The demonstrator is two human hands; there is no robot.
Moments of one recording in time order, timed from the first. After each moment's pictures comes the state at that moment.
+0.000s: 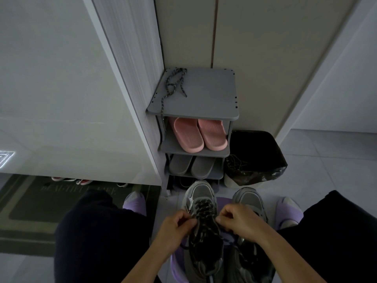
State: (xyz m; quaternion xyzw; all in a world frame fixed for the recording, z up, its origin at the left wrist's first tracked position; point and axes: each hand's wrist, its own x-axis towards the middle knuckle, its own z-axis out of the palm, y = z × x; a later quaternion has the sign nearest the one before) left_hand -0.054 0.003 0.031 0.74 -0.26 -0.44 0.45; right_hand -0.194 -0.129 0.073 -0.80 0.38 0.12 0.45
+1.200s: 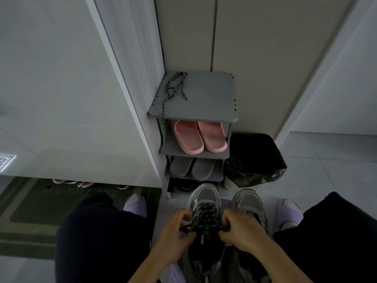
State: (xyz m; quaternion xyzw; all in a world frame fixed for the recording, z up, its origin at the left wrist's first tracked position) left_hand -0.058 0.013 0.037 0.77 -0.41 -0.33 0.37; right_hand -0.197 -0.114 0.071 -0.87 0.38 0.15 0.26
